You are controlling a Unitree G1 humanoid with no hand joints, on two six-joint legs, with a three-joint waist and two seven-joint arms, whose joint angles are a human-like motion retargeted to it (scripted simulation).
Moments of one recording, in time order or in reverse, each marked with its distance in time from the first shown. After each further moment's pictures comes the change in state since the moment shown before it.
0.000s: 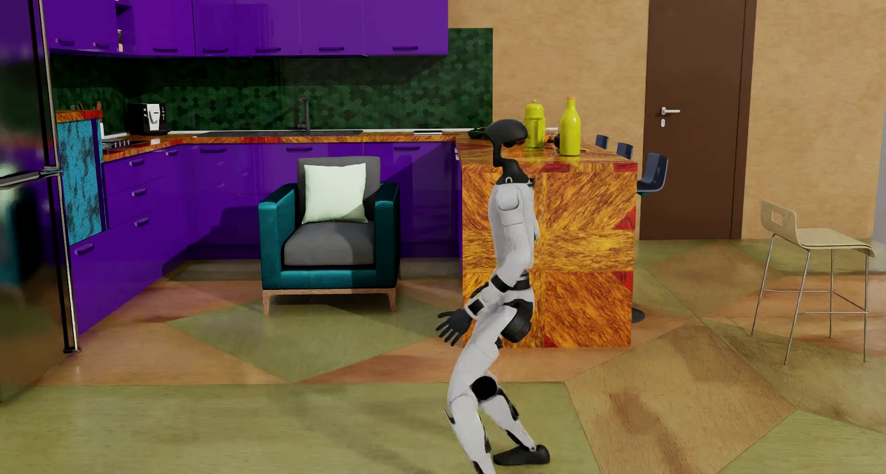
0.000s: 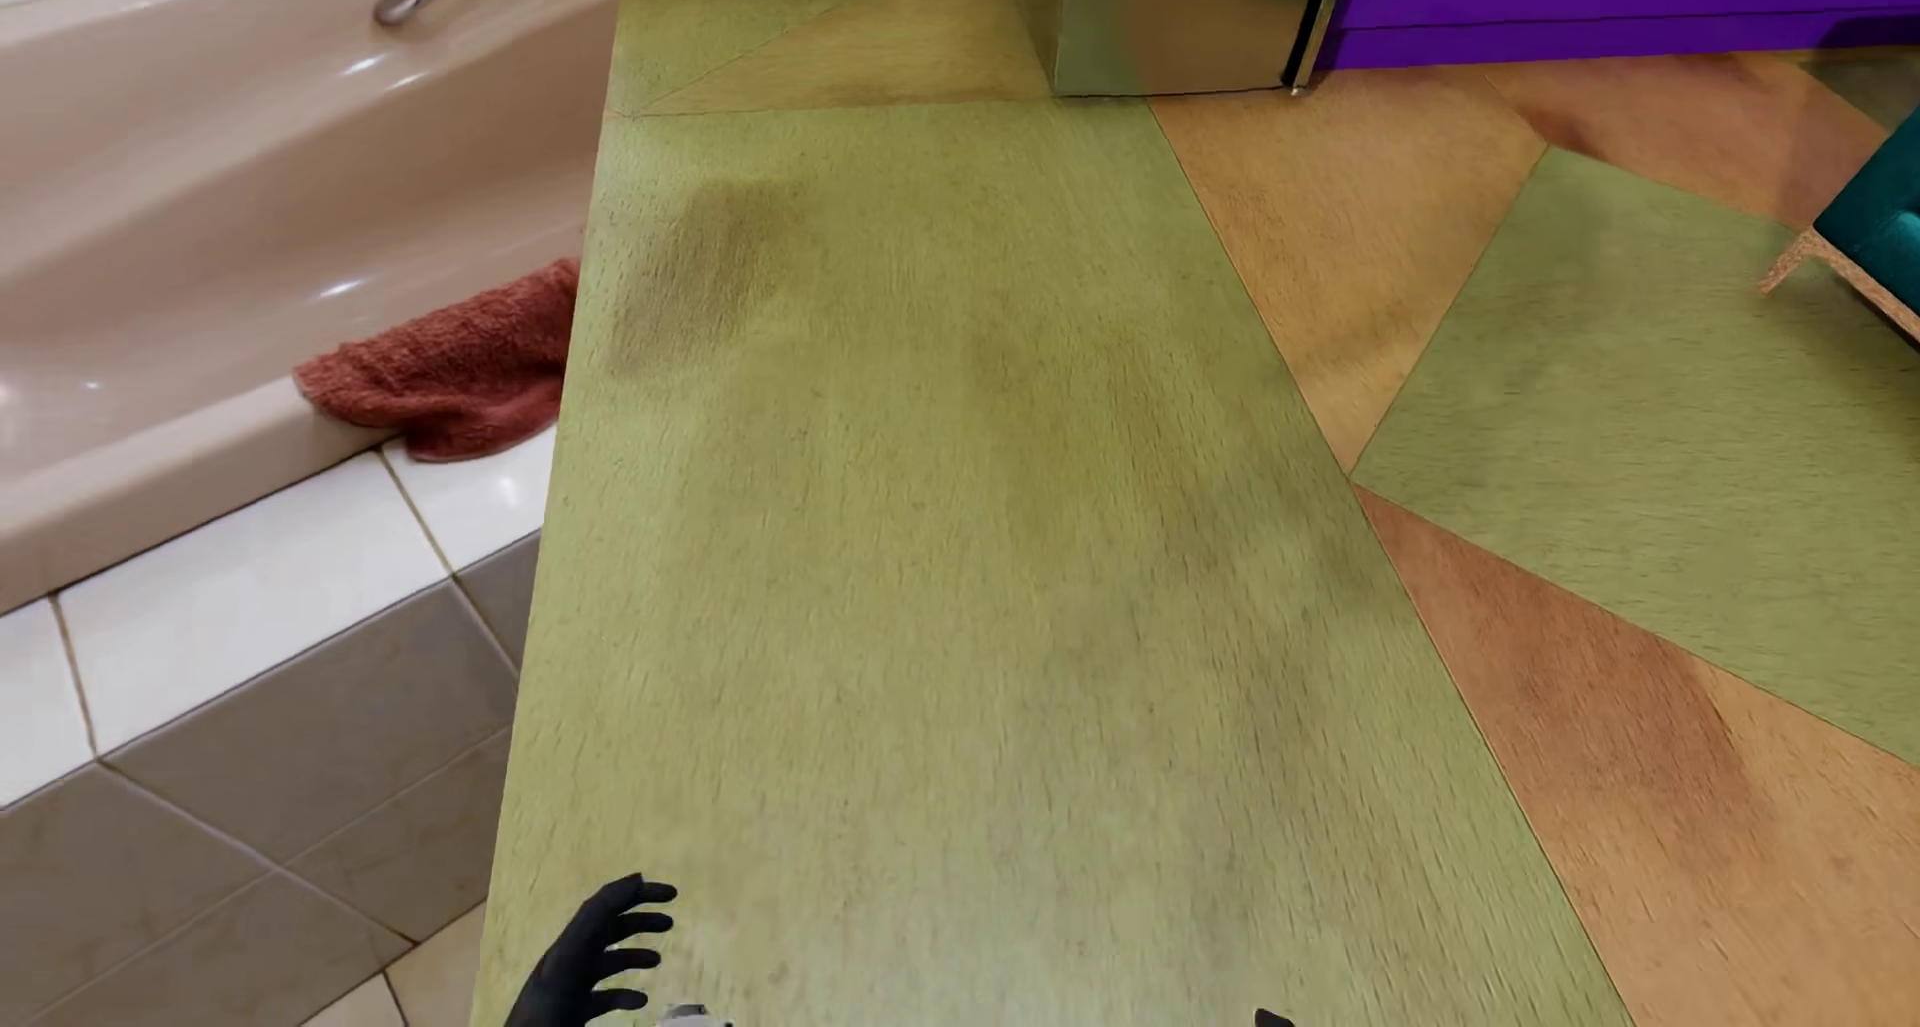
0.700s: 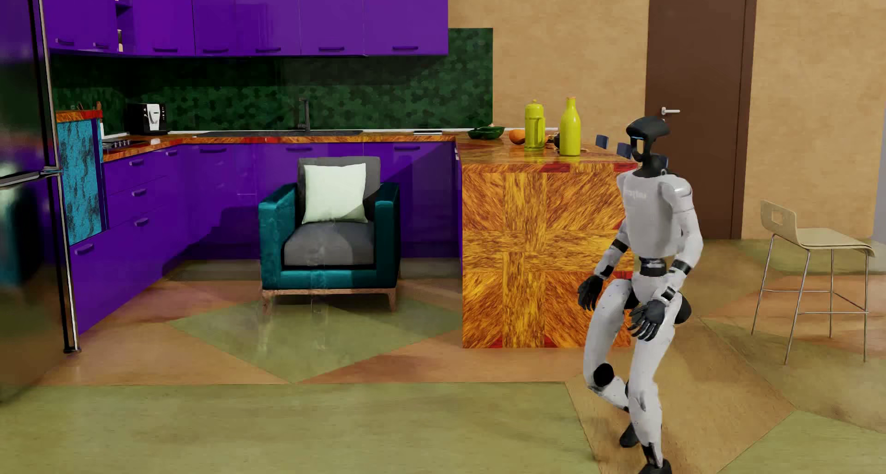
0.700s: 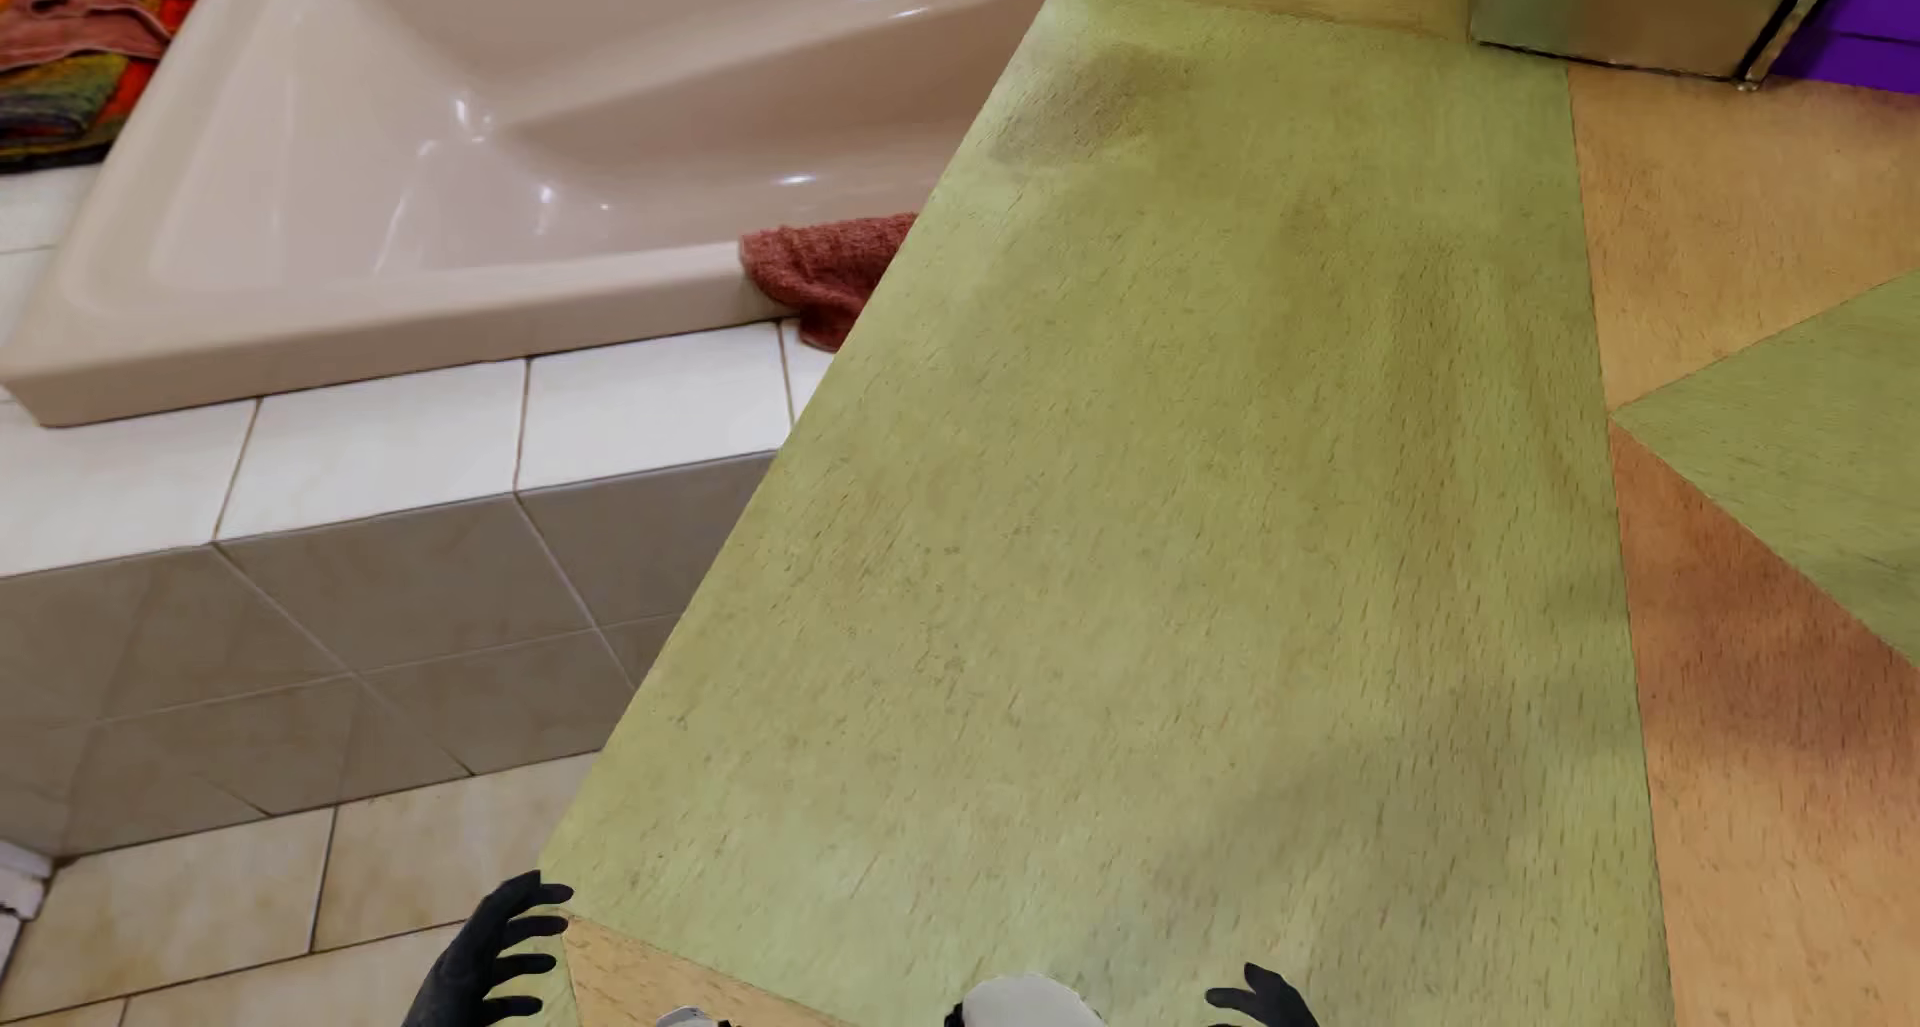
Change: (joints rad) body 0.008 -0.195 -0.064 -0.006 -0.003 0.004 0.168 -0.047 0.017 -0.069 0.402 -0.028 -0.042 0.079 0.262 0.113 -0.011 0.048 -0.042 0.027 -0.016 0.028 0.024 -0.081 -0.007 0.071 -0.077 0.053 0.090
